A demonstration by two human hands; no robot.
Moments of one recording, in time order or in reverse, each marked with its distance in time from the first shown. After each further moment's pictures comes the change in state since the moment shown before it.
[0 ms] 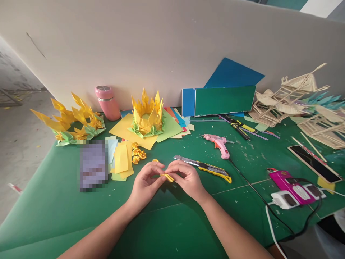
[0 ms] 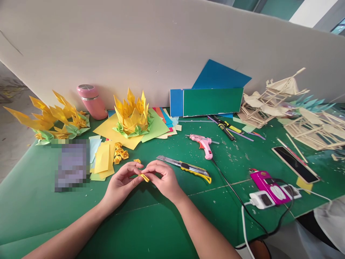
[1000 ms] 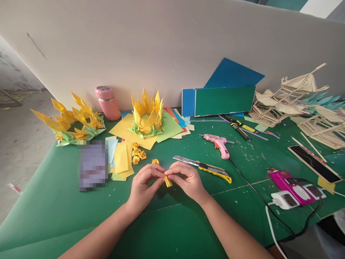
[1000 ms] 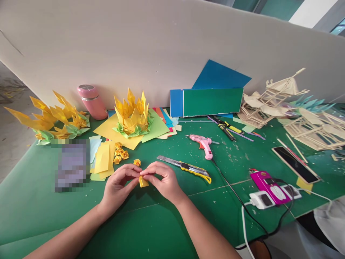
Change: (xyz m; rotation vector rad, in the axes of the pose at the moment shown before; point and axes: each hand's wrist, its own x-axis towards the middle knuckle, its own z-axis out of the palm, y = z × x) left_hand 0.001 0.002 -0.006 0.304 -0.015 0.413; right_hand -0.001 -0.004 -0.001 -0.031 -0.009 -0.080
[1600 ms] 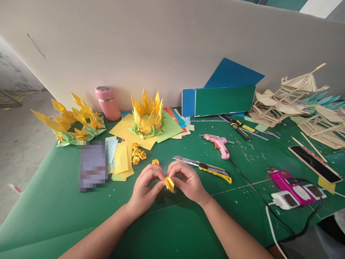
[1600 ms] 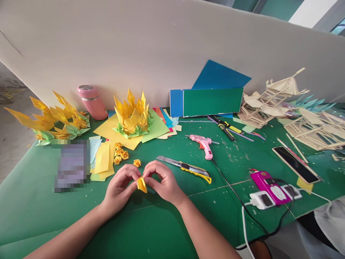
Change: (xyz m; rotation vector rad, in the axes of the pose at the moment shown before) left_hand -0.001 0.004 0.000 0.015 -0.085 0.036; right_hand 0.000 -0.004 0.000 0.132 -0.055 0.013
